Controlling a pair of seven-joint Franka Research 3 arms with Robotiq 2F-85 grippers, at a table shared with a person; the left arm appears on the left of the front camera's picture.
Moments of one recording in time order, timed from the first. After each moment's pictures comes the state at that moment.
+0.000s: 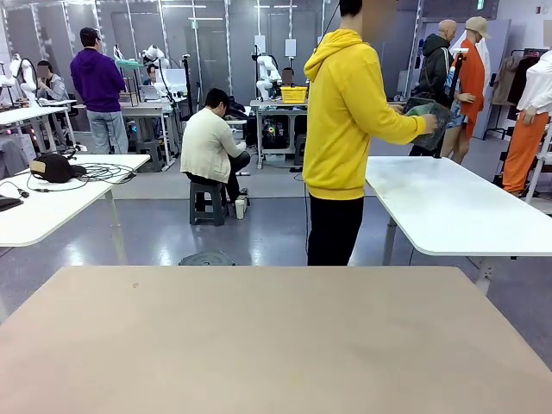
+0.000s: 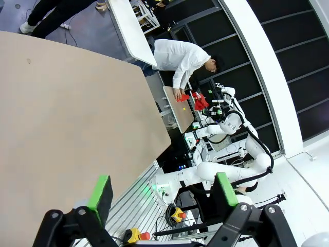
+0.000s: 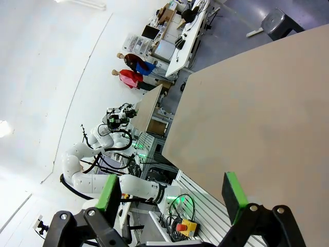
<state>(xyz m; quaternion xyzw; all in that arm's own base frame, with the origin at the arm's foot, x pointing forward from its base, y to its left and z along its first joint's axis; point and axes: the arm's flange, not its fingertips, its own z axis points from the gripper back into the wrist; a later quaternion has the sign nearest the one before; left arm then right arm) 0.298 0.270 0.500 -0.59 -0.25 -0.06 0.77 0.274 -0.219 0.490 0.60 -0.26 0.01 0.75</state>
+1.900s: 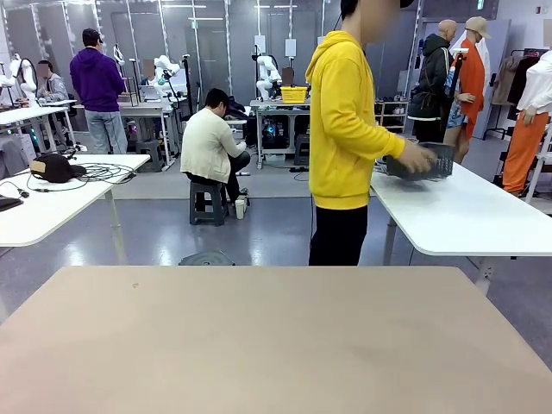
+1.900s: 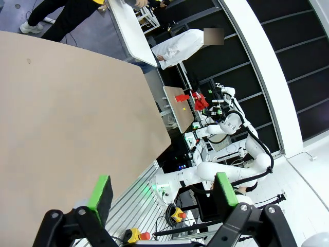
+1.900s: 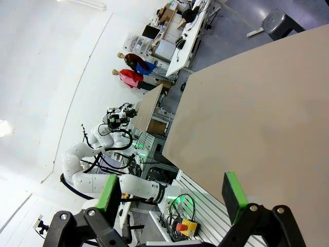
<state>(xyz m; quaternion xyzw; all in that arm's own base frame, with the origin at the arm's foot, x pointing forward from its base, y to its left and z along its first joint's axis) 0.298 0.270 0.500 -0.59 -0.25 -0.06 0.77 0.273 -0.219 0.490 0.60 -0.26 0.01 0.75</state>
